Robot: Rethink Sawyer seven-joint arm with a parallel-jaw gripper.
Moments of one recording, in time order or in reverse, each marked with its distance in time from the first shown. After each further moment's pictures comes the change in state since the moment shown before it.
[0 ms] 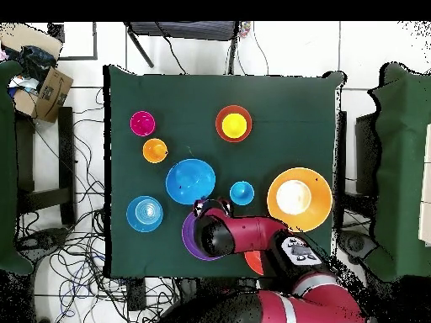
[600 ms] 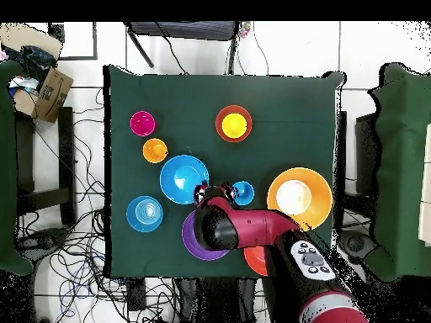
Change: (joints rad) arm -0.028 -0.130 0.051 0.012 0.057 0.013 0.000
